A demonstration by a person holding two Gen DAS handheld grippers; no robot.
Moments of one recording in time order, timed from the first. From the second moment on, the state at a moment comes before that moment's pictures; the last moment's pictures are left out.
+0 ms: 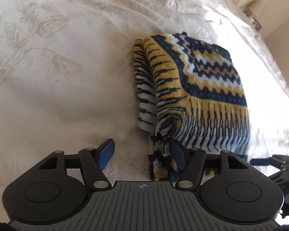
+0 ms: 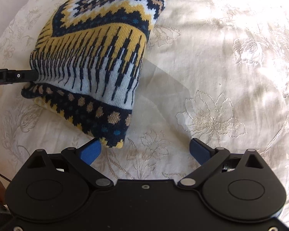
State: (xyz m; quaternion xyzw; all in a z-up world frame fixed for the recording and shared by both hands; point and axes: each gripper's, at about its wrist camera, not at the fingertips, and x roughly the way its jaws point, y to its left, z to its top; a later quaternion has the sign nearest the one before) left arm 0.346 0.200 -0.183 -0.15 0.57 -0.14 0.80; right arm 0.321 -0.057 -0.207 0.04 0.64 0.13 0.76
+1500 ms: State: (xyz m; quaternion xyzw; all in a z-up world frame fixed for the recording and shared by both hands) left arm 0.385 0.203 -0.185 -0.31 0.54 -0.24 0.75; right arm 0.272 0.077 -0.181 -0.39 0.45 0.43 0.68
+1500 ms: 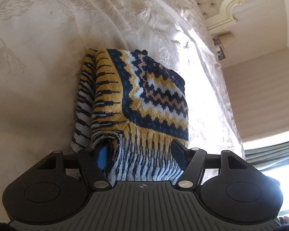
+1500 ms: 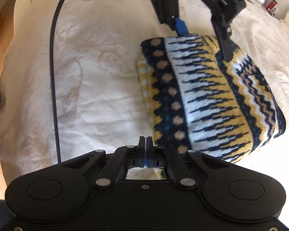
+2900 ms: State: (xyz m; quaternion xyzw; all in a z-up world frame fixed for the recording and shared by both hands) left arm 0.379 0.203 -0.238 -0.31 0.59 -0.22 0.72; right arm 0.476 -0.057 -0.230 0.32 0.56 0.23 0.73
